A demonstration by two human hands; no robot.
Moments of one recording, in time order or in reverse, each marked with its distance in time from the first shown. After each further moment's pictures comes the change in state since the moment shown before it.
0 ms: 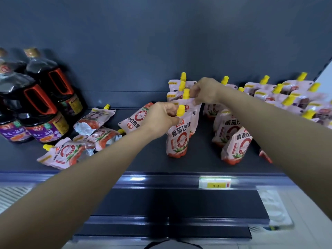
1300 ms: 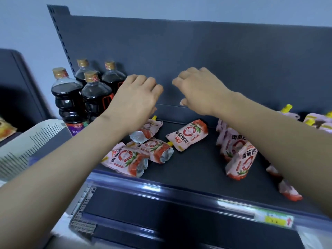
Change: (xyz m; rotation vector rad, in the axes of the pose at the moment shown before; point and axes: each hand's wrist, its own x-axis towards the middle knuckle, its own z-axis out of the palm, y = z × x) left_hand -0.056 -0.013 -0.218 1.445 0.301 0.461; right_hand -0.005 -0.211 -0.006 -0.676 0.344 -0.534
